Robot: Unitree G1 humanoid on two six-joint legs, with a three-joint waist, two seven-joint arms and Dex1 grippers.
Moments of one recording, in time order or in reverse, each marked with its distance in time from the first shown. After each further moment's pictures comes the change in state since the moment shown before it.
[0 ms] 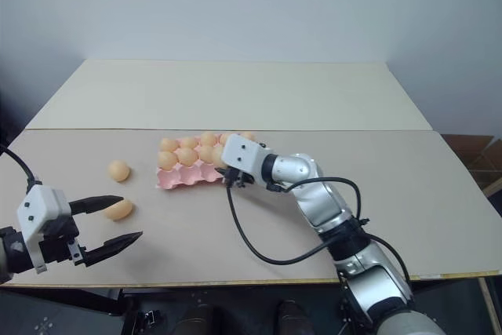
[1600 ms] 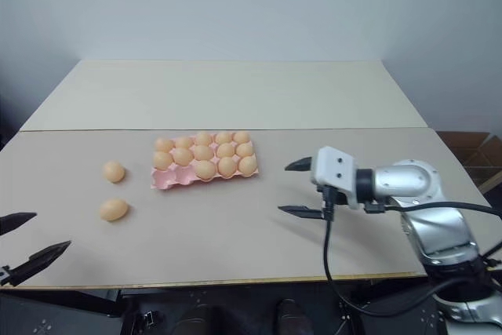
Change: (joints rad) left arm 0.284 -0.070 0.418 0.037 0.026 0.061 -0.003; right arm 0.398 -0.573 -0.401 -0.432 0.435 0.113 0.436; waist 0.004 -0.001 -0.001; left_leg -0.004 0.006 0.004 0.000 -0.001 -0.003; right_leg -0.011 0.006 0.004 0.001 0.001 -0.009
